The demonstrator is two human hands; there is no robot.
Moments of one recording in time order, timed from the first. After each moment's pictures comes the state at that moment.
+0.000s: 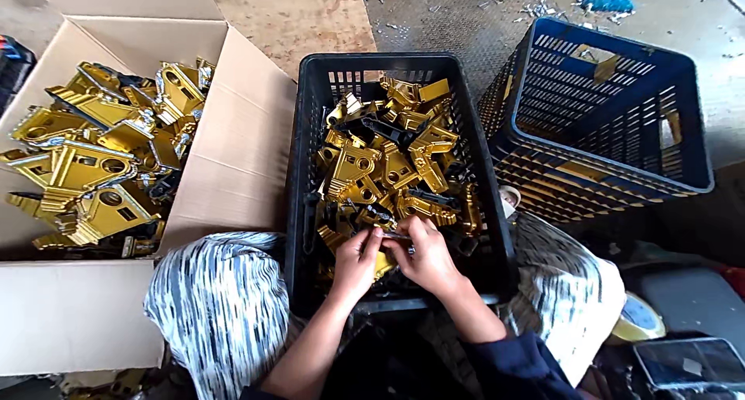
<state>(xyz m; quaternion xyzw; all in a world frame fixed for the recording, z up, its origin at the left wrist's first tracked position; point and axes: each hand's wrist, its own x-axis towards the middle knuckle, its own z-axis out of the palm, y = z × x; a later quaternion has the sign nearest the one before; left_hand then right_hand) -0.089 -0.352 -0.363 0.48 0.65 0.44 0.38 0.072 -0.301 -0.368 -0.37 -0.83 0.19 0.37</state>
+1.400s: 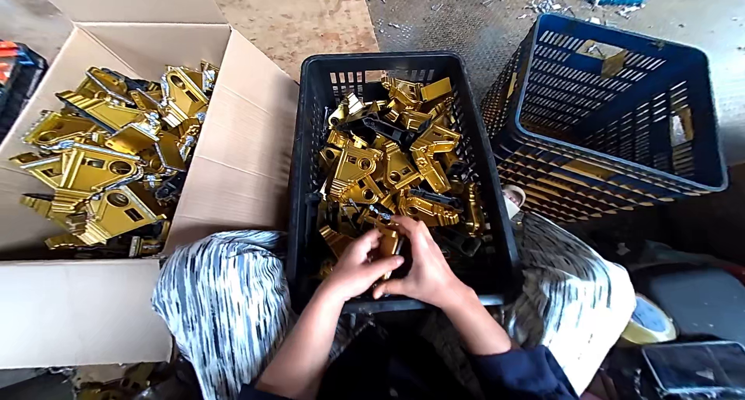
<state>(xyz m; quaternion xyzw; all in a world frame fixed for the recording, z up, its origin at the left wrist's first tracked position) -0.105 -0.349 -0.357 0.47 0.47 0.41 0.63 0.077 -0.317 -0.364 -0.36 -0.81 0.32 0.33</state>
